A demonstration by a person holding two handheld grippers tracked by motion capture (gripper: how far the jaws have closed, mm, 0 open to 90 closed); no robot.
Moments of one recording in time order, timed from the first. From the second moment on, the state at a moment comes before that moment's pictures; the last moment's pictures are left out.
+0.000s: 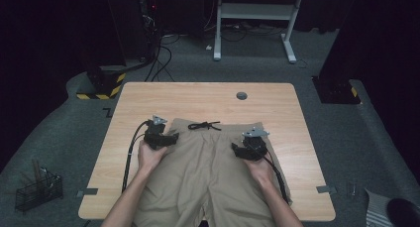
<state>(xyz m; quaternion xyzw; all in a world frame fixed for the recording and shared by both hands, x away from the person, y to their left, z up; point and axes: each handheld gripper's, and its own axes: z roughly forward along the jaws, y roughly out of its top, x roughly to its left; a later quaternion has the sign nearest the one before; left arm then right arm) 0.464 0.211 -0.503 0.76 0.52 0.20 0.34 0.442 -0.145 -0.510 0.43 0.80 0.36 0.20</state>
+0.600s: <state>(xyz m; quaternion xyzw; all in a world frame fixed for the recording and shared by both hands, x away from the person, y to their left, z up) 0.473 0.215 -0.520 0.77 0.51 0.20 0.33 0.446 -0.147 -0.523 0.43 0.81 0.35 0.19</state>
